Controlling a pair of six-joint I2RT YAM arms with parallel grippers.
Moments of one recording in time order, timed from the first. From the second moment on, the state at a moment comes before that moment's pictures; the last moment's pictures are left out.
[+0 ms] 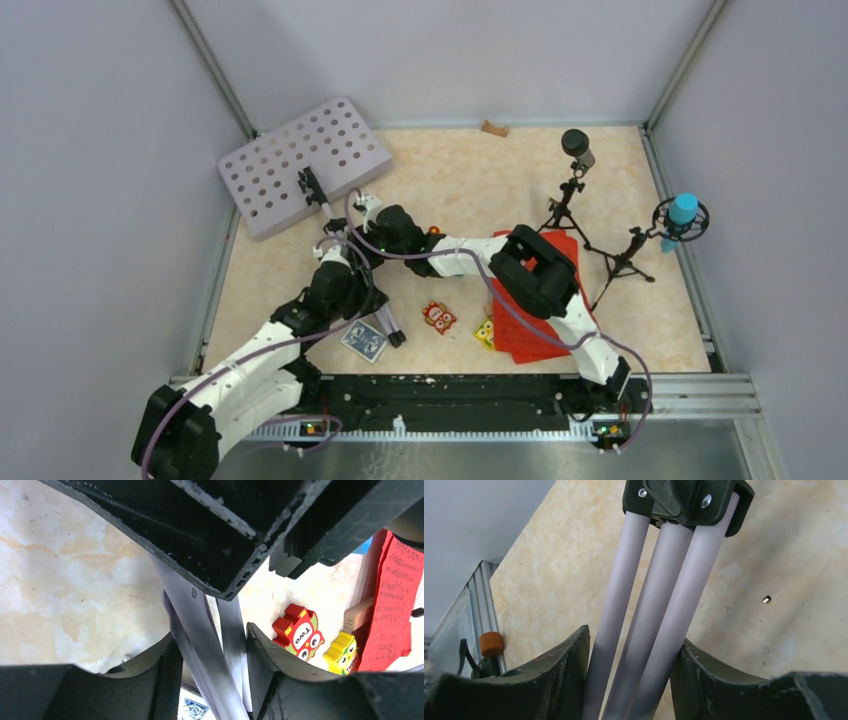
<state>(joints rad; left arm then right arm) -0.49 0.83 0.34 -0.24 -0.02 -0.82 0.98 2.27 1.55 0.34 -0.30 0.50</state>
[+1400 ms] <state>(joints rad) -0.48 0.70 0.67 -0.35 -0.21 -0.44 0.95 1.83 1.52 -0.37 0.36 0.33</state>
